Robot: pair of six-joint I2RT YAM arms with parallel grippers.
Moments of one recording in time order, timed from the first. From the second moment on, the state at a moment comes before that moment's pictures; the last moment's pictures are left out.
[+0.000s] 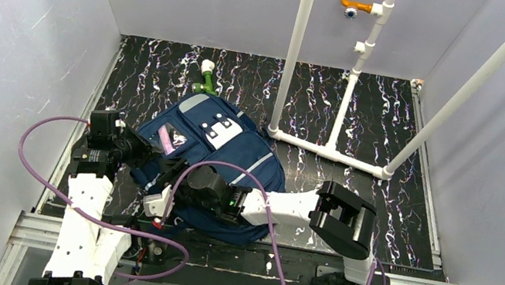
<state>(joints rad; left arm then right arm) 0.16 0.77 0.77 -0.85 0.29 -0.86 1.37 1.94 1.21 0.50 0.01 -1.16</state>
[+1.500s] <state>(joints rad) 0.14 0.75 0.77 -0.83 0.31 -0.85 1.17 1.87 1.25 0.50 -0.32 -0.30</state>
